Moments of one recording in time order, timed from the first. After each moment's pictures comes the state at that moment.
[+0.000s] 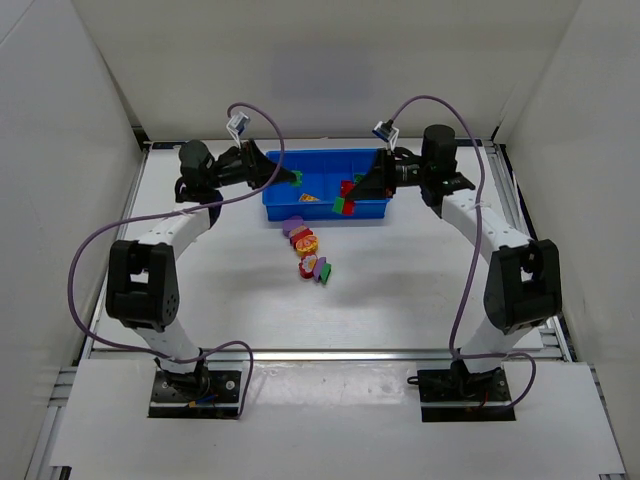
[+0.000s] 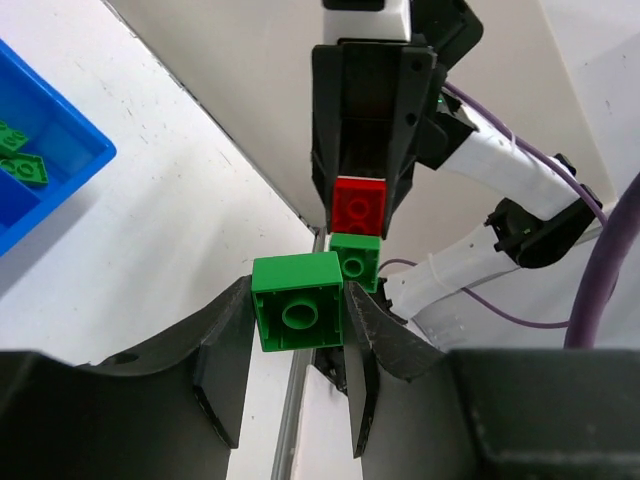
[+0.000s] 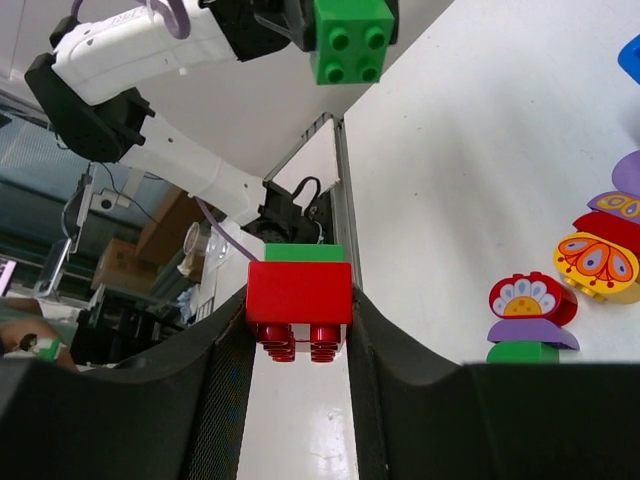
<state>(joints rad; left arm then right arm) -0.14 1.70 1.17 0.76 1.19 -1.07 0.30 1.68 1.30 0.21 -1.33 0.71</state>
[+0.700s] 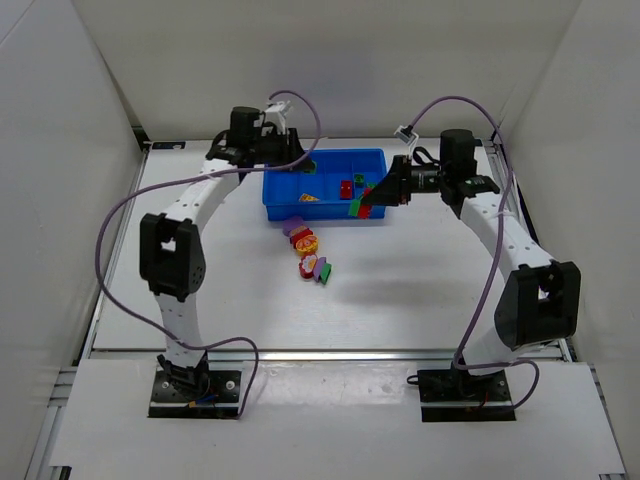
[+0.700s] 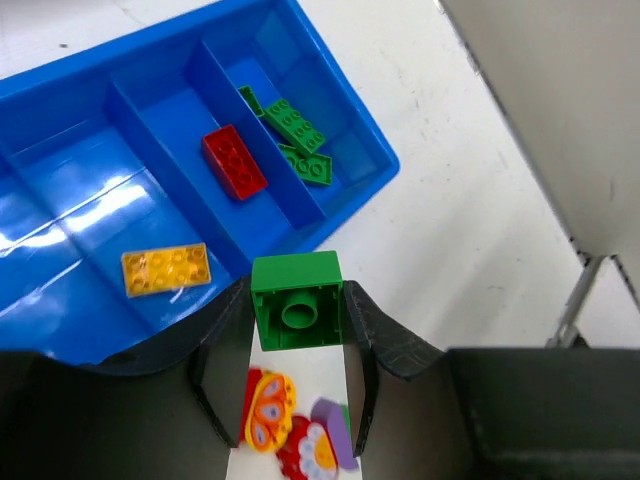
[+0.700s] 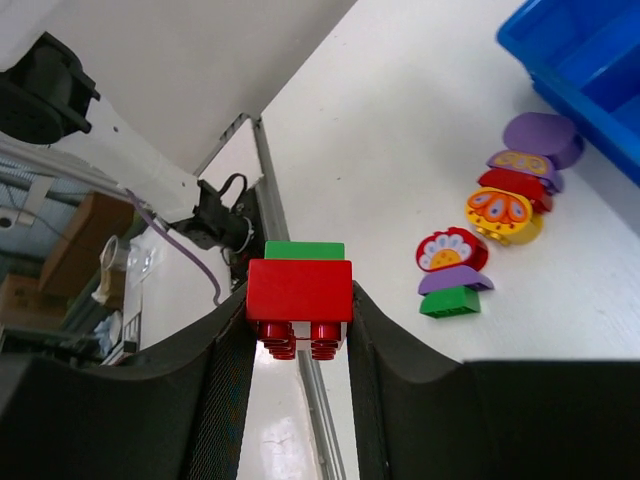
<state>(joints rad) -0.27 1.93 1.73 -0.29 0.65 -0.25 0.23 1.56 1.30 -0.22 -1.21 0.32</state>
